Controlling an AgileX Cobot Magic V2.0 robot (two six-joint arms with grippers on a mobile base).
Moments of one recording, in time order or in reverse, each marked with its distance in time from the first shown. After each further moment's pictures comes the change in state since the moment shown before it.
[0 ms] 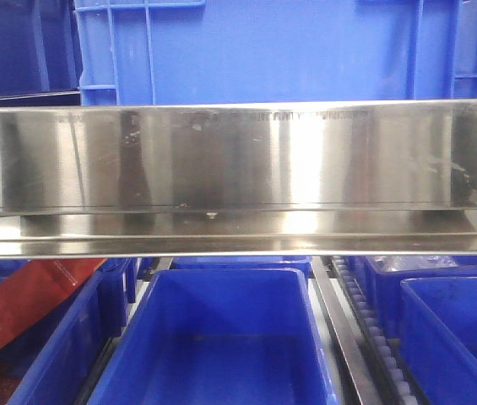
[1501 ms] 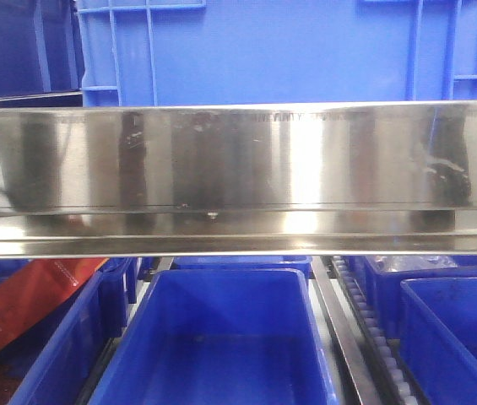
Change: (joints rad) left arm 0.308 -1.310 0.964 0.024 0.173 -0.002; right arm -0.047 -0.862 0.676 0.000 0.173 0.000
